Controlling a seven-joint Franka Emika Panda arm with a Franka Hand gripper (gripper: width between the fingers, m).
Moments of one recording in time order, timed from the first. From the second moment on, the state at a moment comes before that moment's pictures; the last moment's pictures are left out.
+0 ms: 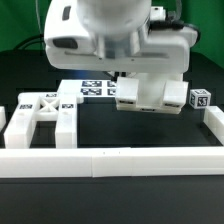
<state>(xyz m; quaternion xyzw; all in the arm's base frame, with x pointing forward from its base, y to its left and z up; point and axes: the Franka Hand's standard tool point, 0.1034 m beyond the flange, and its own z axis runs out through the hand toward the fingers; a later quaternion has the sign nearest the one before) 0.513 -0.015 0.071 -0.89 0.12 0.43 0.05</state>
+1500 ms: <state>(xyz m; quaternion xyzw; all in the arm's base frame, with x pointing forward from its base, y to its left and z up) 0.533 -0.050 0.063 -0.89 0.11 0.45 0.02</state>
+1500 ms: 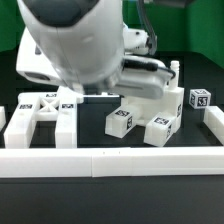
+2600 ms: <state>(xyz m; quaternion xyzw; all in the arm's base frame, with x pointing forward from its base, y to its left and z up) 0.581 -0.086 0.066 -1.00 0.02 0.00 0.01</state>
